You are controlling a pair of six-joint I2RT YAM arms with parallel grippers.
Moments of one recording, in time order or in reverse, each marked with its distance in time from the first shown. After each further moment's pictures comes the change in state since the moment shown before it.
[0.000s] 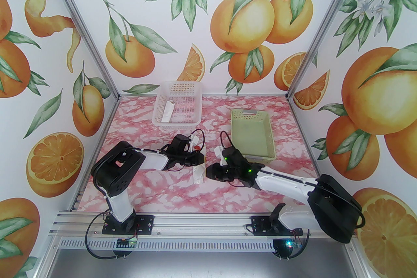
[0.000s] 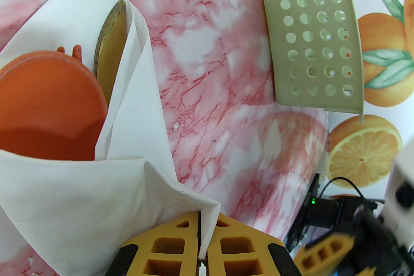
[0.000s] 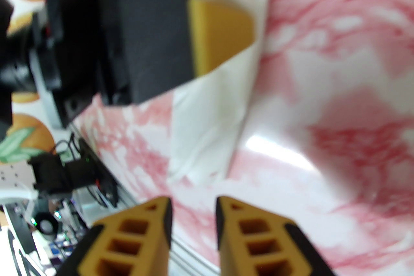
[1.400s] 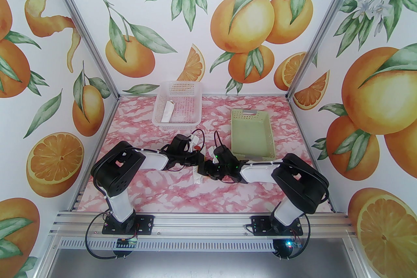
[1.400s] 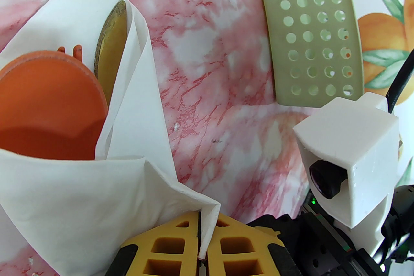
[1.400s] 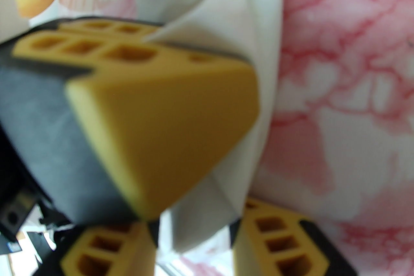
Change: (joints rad) left arm 0.000 -0.005 -0.001 -0.004 -0.007 0.000; right arm 0.036 0.337 0.080 0.240 -0.032 0.106
